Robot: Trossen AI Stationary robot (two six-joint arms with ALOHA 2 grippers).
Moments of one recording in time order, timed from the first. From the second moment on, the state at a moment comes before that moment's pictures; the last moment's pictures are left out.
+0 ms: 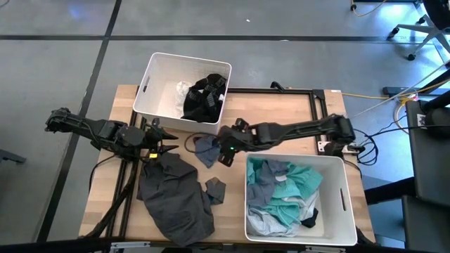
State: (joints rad) left arm -0.27 0.54 0.53 -0.48 -0.43 -0.21; right arm 0.12 1.88 1.71 -0.77 0.35 0.39
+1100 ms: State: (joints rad) left arm -0.27 0.54 0.53 -0.49 -0.43 -0.20; right arm 0.06 2.23 1.71 -0.48 0.20 0.38
